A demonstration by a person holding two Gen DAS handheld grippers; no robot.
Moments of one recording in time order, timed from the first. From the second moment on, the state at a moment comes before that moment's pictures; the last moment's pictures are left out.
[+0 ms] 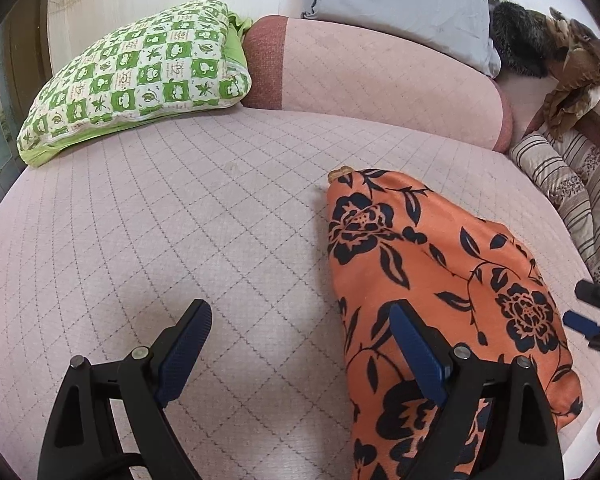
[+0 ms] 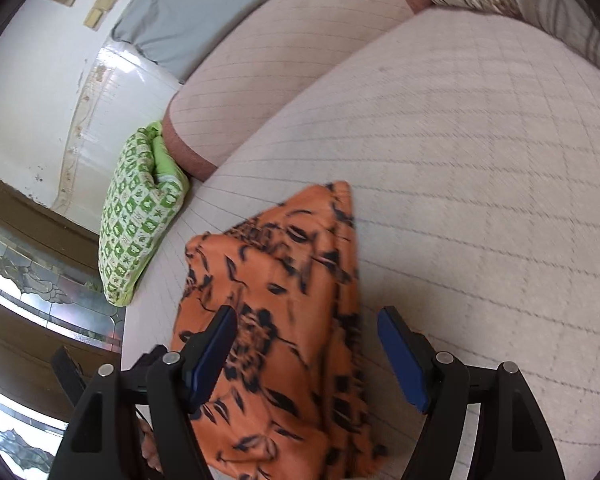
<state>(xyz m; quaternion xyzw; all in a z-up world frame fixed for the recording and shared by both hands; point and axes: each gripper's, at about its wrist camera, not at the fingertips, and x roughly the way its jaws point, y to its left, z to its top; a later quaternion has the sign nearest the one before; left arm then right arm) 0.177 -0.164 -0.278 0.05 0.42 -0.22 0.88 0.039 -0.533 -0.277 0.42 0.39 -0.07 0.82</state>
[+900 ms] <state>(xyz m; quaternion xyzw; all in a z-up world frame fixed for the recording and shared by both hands) 0.195 -0.198 -0.315 -0.01 0.55 -0.38 0.75 0.069 -0.534 -0.339 0.48 0.45 0.03 0.75</state>
